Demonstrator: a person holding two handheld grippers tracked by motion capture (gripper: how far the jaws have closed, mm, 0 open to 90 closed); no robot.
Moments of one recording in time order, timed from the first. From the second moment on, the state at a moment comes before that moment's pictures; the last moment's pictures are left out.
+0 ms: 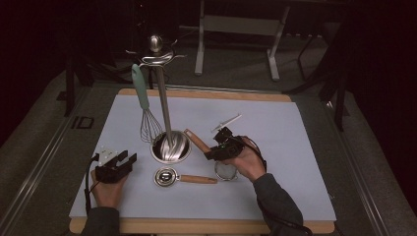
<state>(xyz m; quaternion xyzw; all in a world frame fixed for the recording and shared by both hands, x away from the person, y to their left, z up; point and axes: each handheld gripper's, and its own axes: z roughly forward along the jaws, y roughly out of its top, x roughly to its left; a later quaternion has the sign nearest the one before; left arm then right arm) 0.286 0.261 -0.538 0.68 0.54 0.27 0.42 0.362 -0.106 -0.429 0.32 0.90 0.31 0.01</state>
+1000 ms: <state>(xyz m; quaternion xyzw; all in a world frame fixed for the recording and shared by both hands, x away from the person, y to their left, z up) 0.287 0.261 -0.538 0.68 0.54 0.27 0.42 0.360 -0.115 -0.387 0.30 0.87 0.39 0.02</state>
